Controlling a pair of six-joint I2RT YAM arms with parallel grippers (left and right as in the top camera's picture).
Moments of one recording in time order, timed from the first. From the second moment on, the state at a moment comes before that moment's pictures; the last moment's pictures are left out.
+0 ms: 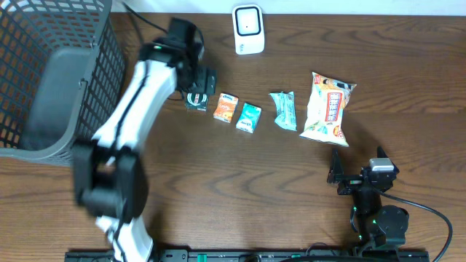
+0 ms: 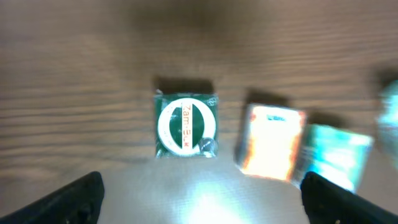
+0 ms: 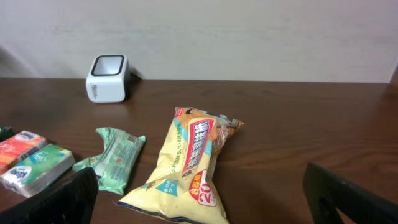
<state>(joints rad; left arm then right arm) -0.24 1.90 1.65 -0.91 0.06 -0.12 0.02 0.01 0.01 -0.07 -0.03 0.01</state>
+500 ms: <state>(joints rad) -0.23 1.34 1.64 -1.47 -0.01 -0.25 0.02 0.01 0.01 -0.07 -0.03 0.01</state>
